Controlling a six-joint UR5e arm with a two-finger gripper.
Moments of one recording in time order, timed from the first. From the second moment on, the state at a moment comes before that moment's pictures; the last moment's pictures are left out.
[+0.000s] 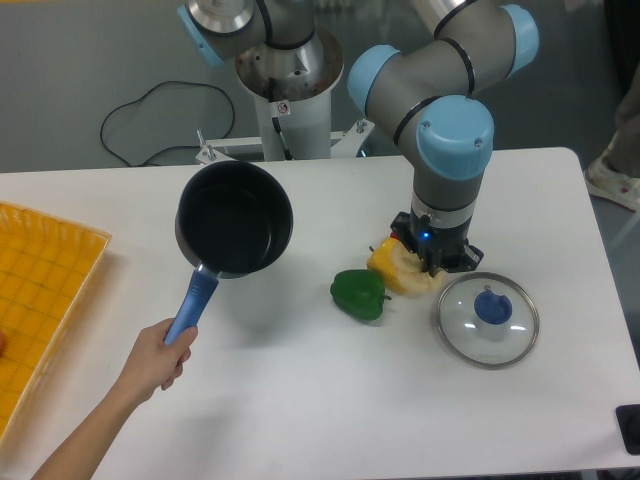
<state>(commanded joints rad) 2.62 -1.90 -1.52 -1.23 1.60 1.16</state>
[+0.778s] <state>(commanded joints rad) 2.58 -1.77 -1.54 -1.37 1.54 1.07</state>
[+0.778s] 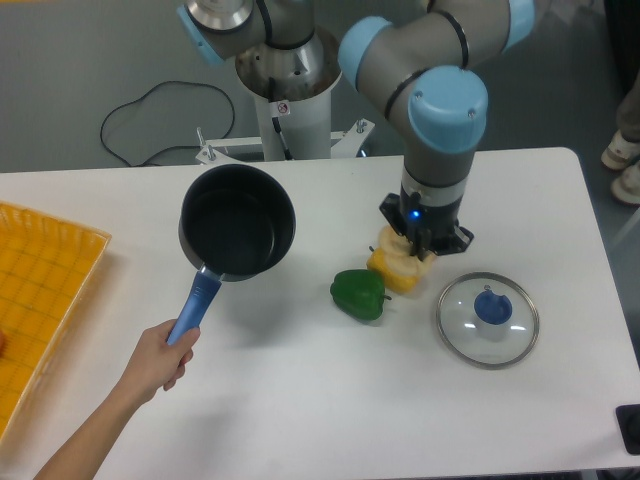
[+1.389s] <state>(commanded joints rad) 2.33 -1.66 -1.63 -1.36 1.54 0.82</state>
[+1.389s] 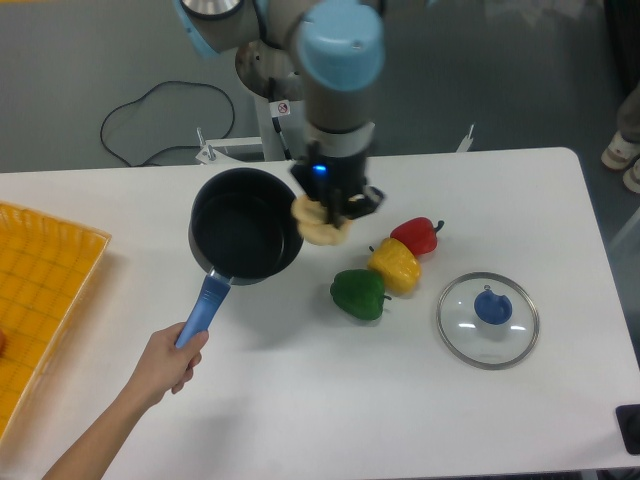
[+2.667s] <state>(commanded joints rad) 2.27 -1.66 -1.69 -1.34 1.58 0.80</state>
